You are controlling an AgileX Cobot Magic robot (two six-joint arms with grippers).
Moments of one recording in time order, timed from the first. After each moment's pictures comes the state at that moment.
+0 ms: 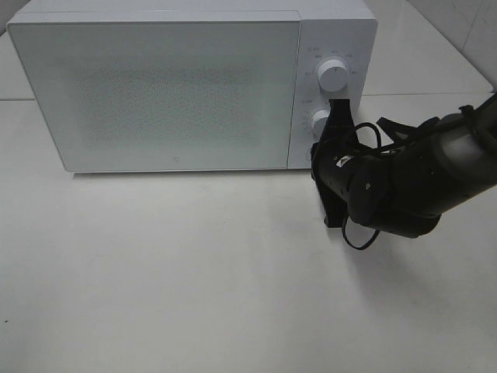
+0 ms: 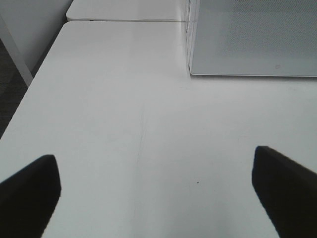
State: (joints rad) left arm 0.08 0.00 -0.50 -0.05 1.05 0.04; right arm 0.58 2.02 -0.79 0.70 -0.82 1.28
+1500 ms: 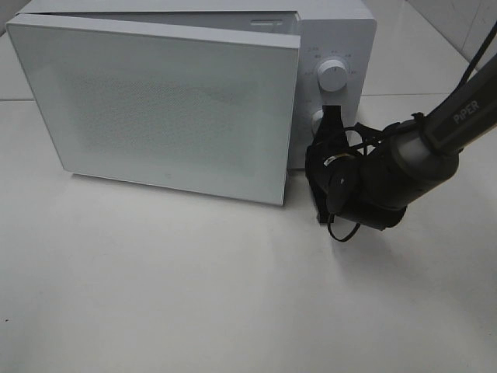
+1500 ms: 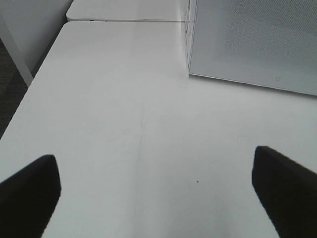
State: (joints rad) left arm 0.08 0.00 -0.50 -0.05 1.05 0.04; right arm 0.53 2.18 -0.95 0.73 -0.84 1.25
